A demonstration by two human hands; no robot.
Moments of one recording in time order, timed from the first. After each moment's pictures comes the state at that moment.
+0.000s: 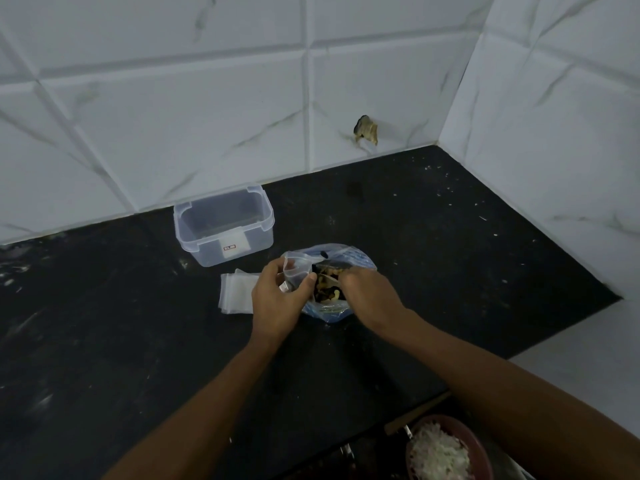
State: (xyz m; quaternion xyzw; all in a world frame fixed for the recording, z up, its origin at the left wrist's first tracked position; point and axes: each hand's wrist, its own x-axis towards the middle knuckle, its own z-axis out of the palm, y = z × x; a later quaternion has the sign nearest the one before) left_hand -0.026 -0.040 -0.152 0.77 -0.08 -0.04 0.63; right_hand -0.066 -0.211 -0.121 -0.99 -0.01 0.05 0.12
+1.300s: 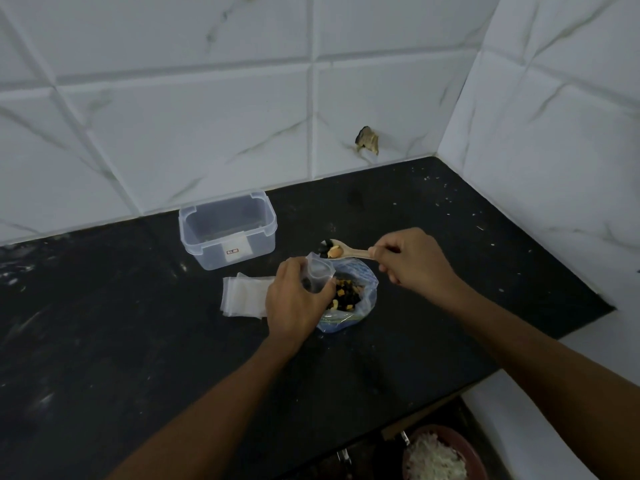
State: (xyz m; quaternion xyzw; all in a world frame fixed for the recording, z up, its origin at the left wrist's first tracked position) left_hand -0.027 -0.062 -0.144 0.89 -0.13 0.04 0.44; right_hand -0.078 -0.245 -0.035 -0.93 0.12 -0.04 0.35
